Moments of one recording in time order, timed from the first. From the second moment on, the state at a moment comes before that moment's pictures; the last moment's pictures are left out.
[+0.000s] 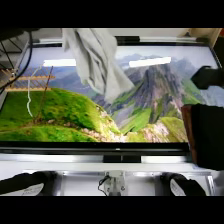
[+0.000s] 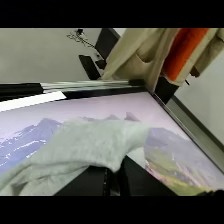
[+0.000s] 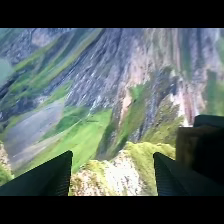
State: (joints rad) left arm -0.44 -1.34 2.01 1.23 -0.89 -1.63; right arm -0.07 -0.95 1.59 -1.46 1.48 1.47
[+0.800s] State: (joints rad) left arm -0.71 -1.27 1.23 1.58 -1.07 -1.92; right arm -0.07 -0.84 0.65 -1.11 1.37 1.47
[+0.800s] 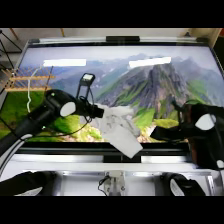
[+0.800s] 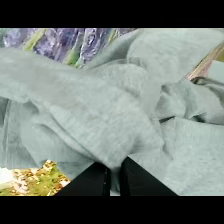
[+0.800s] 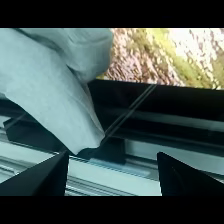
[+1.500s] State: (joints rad) left arm -0.70 -1.27 1.21 1.62 -1.13 -1.89; right arm 0.18 -1.07 0.45 -0.74 0.99 1.37
